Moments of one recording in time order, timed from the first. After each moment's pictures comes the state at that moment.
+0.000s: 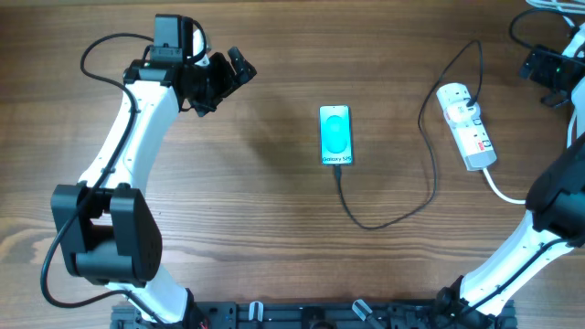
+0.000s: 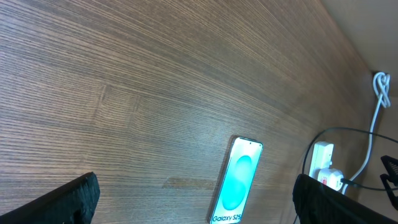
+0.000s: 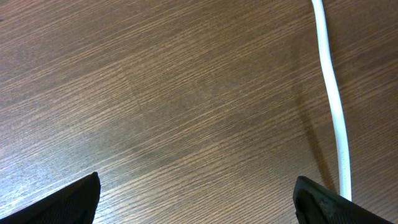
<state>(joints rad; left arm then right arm) -0.09 1.83 1.48 -0.68 0.40 -0.62 -0.50 2.16 1.75 -0.52 -0.06 0.00</state>
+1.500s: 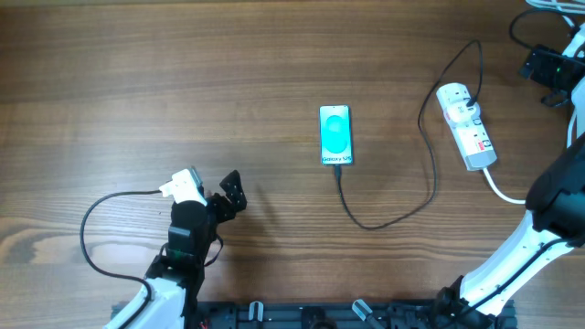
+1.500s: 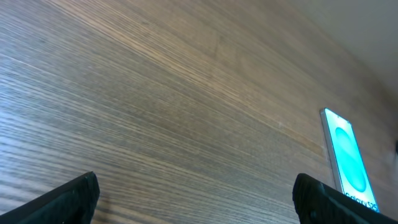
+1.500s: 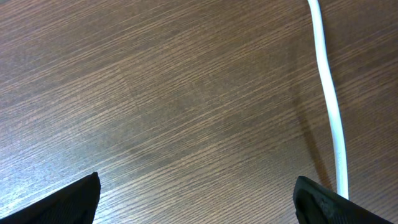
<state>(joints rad) -0.27 1.03 0.01 0.52 -0.11 -0.68 -0.50 2.16 1.75 -0.52 -0.05 0.00</state>
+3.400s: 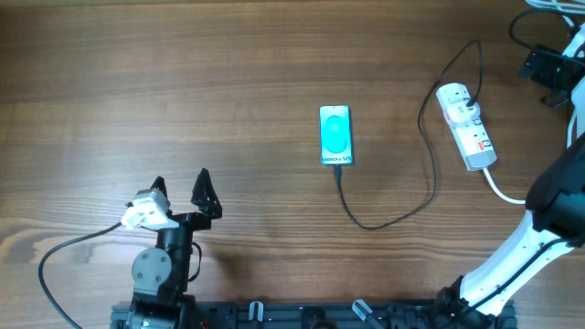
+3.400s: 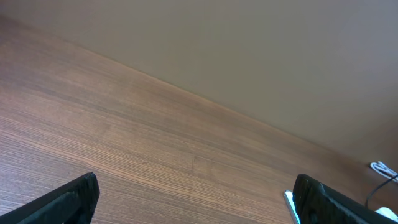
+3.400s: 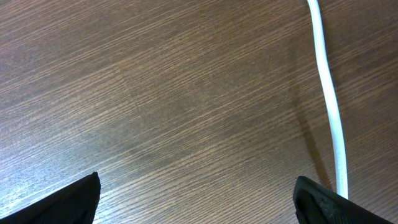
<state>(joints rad) -0.16 0.01 0.01 -0.05 -0.16 -0.44 -0.50 2.16 1.75 -0.52 -0.05 0.00</state>
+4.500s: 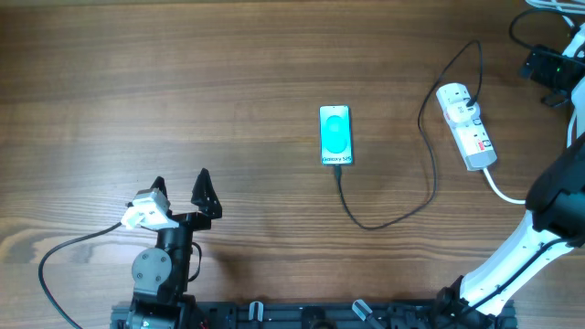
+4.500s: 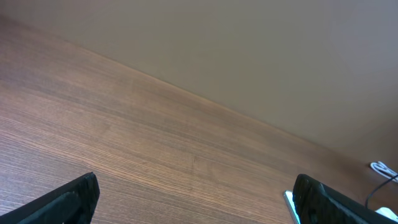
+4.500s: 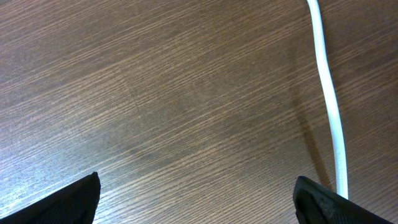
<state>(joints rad) -0.16 0.01 0.01 -0.05 -0.16 -0.43 -0.50 2.16 1.75 -0.52 -0.05 0.00</state>
